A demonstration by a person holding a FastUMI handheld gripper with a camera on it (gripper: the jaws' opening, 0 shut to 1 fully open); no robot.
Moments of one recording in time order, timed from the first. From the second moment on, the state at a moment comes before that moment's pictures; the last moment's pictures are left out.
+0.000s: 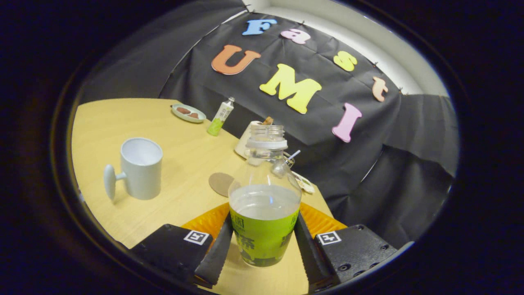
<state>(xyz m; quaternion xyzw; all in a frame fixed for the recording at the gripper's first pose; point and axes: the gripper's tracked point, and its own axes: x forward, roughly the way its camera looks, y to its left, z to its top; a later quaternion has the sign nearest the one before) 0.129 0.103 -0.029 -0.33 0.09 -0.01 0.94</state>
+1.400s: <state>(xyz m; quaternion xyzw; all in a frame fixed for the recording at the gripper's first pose) 0.148 0.178 0.019 -0.72 -0.07 -0.13 0.68</state>
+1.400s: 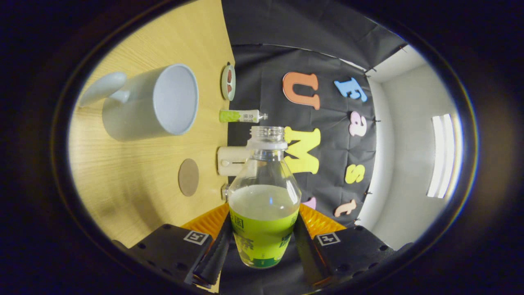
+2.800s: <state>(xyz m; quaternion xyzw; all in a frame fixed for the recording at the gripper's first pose) 0.141 0.192 0.038 -0.82 -0.11 -0.17 0.54</state>
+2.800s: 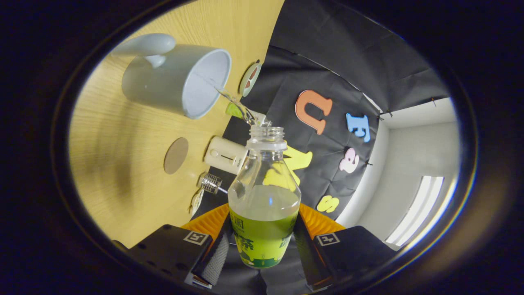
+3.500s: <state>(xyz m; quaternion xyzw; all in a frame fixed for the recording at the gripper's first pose) 0.139 0.198 0.050 -0.85 -0.11 -0.17 0.49</state>
